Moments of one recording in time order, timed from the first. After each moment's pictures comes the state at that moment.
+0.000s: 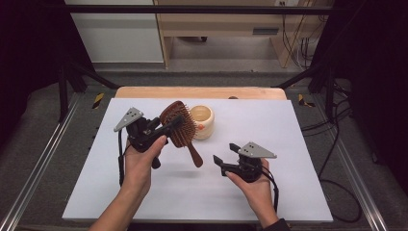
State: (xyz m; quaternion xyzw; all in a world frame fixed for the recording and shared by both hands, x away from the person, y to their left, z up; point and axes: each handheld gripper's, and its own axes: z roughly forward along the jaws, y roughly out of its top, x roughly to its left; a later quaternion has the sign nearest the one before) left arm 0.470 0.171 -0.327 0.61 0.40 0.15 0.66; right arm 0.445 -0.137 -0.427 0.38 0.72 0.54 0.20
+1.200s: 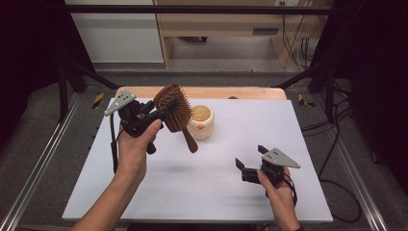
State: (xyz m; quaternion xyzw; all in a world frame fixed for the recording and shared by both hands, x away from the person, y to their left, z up) left arm 0.484 0.172 -0.286 0.61 0.39 0.19 0.67; right arm 0.432 -0.194 -0.440 0.42 0.70 0.52 0.27
